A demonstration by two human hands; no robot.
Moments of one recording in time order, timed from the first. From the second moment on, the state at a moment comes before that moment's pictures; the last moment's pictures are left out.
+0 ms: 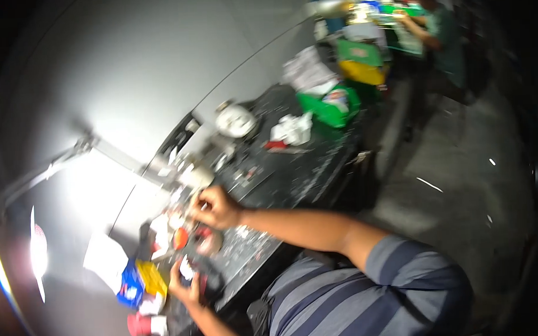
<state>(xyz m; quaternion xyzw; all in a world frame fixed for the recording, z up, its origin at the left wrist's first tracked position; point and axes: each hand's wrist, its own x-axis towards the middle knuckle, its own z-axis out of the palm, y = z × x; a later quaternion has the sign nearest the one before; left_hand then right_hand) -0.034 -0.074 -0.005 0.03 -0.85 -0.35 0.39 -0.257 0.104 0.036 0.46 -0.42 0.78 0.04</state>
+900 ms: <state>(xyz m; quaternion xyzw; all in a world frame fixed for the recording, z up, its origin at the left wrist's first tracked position) -0.030 -0.052 0.024 0.04 -0.86 -0.33 0.39 -0.258 0.111 0.032 0.44 -0.50 0.74 -0.02</state>
